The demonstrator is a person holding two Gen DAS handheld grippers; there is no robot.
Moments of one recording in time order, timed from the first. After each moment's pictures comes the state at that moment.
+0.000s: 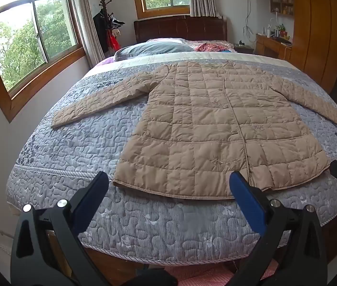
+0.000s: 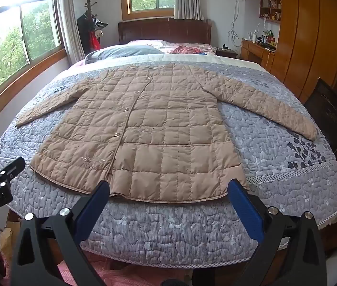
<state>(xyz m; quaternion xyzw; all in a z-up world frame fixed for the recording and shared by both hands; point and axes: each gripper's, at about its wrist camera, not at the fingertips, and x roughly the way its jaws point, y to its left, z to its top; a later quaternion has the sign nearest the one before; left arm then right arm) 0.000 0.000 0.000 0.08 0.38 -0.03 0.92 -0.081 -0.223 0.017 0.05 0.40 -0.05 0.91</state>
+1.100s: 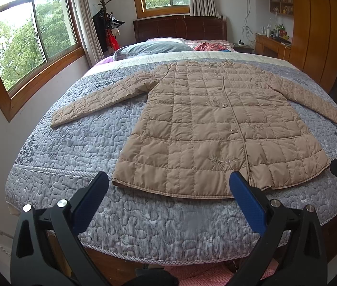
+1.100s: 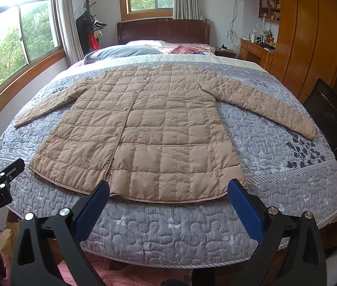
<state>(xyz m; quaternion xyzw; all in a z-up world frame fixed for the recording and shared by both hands) 0.001 0.000 0.000 0.08 0.38 -0.03 0.92 -0.081 -0.222 0.016 0.05 0.40 -0.05 0.91</state>
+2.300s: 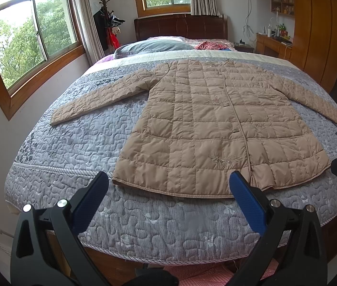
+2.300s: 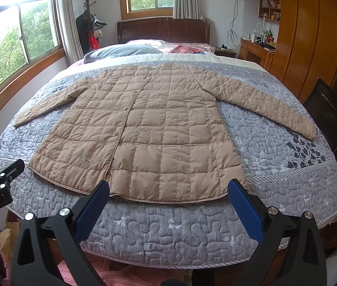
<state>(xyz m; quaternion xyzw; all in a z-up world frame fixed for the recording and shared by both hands) -0.001 0.001 -0.004 0.08 0.38 -0.03 0.92 -0.081 -0.221 0.015 0.05 0.40 -0.05 0.91</state>
